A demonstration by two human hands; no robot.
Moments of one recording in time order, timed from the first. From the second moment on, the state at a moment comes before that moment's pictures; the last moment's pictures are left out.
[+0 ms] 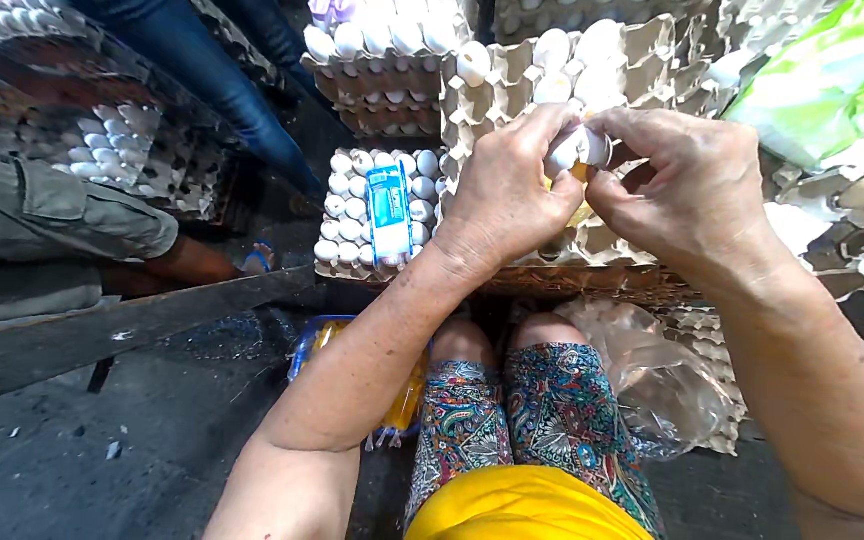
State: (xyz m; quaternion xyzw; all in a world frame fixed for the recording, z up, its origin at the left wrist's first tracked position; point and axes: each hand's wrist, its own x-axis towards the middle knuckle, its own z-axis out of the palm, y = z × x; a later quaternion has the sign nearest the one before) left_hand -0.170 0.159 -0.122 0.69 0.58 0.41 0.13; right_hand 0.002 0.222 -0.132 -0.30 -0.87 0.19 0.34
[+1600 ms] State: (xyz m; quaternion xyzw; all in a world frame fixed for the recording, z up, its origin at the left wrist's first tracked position) left_hand -0.276 0.184 -0.143 0.79 0.52 0.32 0.10; right_hand 0.102 0.191 -0.124 -0.25 -0.50 0.72 0.41
